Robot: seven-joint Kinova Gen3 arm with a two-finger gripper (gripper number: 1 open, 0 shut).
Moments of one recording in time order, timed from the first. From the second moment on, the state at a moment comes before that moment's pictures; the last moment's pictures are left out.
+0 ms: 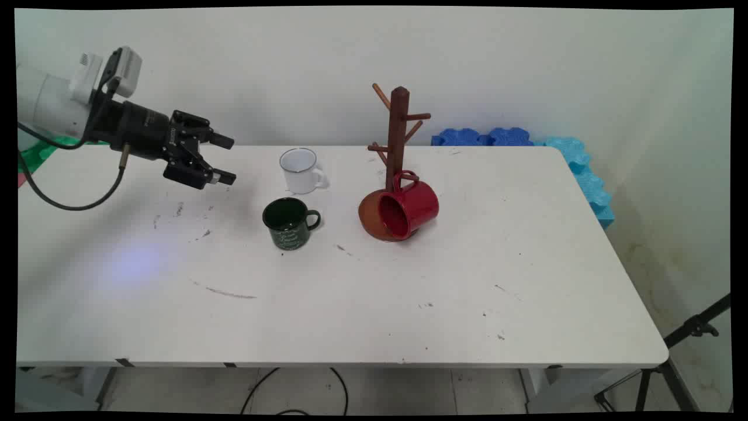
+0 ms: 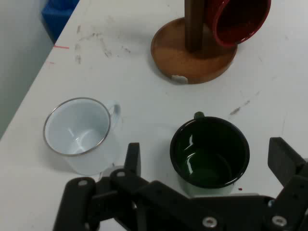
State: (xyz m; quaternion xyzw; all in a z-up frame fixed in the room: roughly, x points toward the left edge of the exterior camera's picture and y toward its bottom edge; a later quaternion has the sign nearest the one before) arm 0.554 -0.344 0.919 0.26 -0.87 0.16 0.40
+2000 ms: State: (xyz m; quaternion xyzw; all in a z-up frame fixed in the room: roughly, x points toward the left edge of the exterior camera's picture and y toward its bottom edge) arm 0.343 -0.376 0.933 0.43 -0.79 0.05 0.44
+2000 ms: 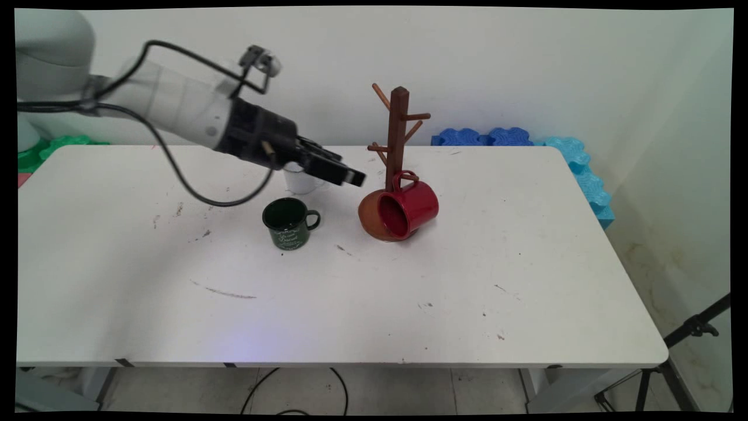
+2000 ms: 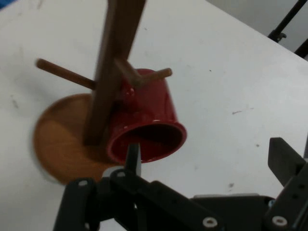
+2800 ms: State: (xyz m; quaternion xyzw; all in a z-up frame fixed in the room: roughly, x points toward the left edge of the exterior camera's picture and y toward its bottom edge) arm 0.287 -0.374 0.910 0.47 -0.77 0.00 0.43
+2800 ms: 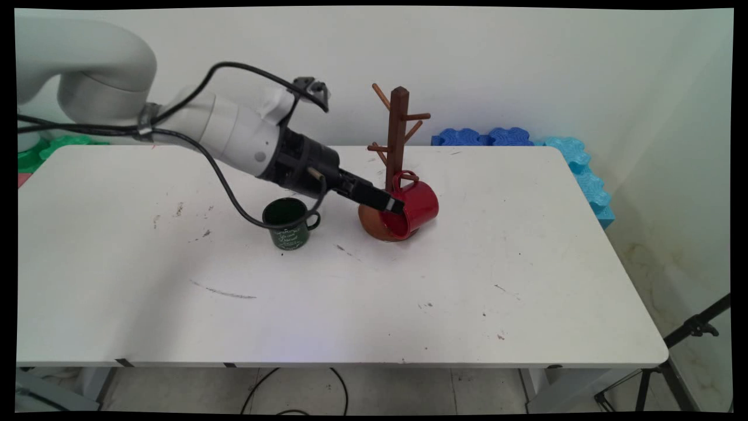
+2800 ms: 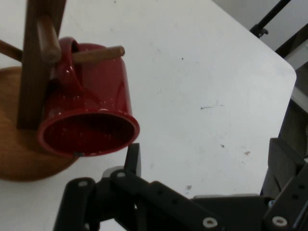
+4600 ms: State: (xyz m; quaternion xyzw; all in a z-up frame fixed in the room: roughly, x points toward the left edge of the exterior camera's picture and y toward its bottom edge) arm 0.259 -0.397 0.826 0.51 -0.74 0.02 0.44
